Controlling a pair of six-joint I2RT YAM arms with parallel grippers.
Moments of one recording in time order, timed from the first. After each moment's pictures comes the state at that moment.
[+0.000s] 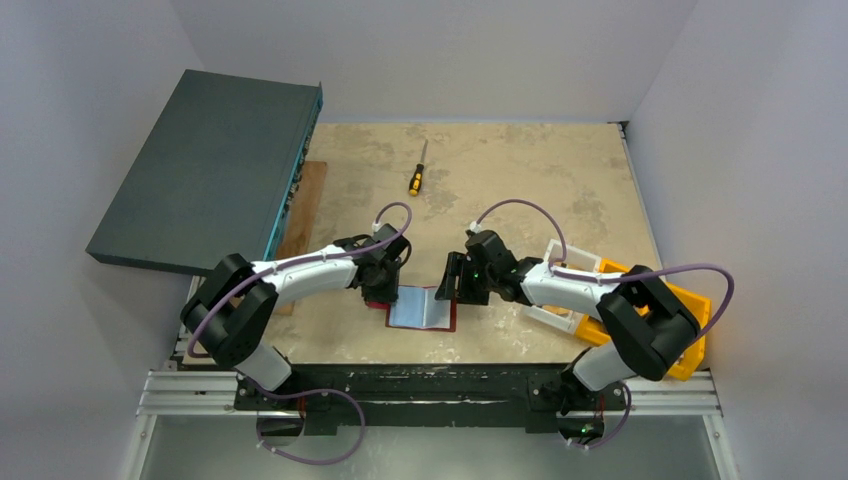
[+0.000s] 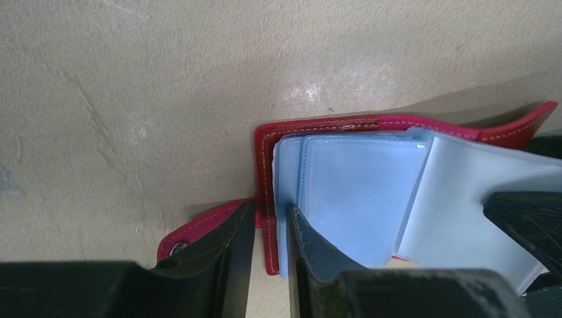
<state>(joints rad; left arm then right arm) -0.74 1.58 0.87 -0.52 -0.07 -0.65 0.72 1.49 0.66 -0.06 -0.17 0.85</state>
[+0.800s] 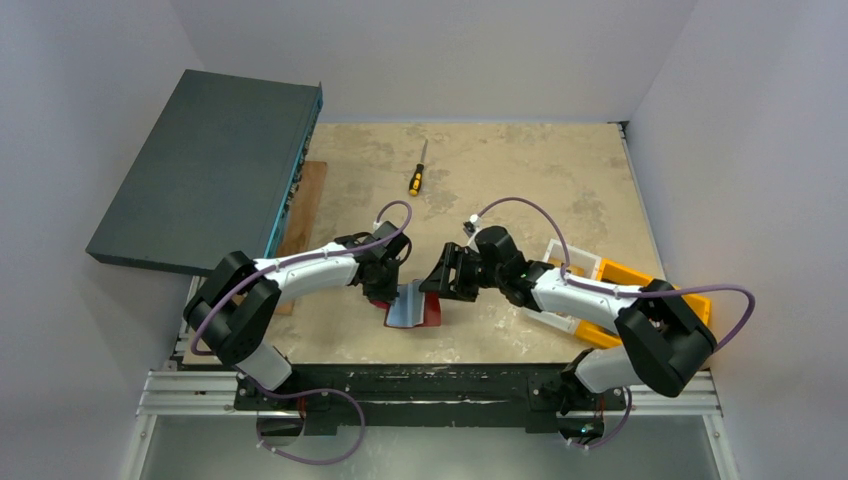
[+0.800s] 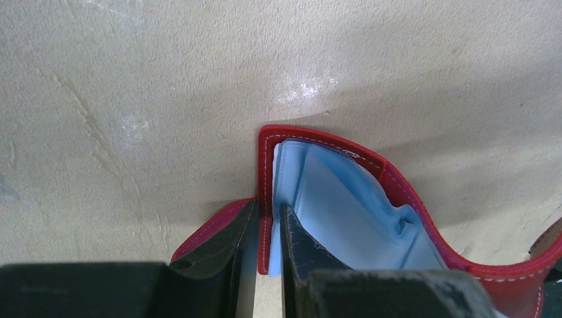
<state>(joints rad) -0.73 1.60 0.89 -0.52 -0.03 -0.65 0.72 1.39 0.63 0.11 -0.36 0.98</state>
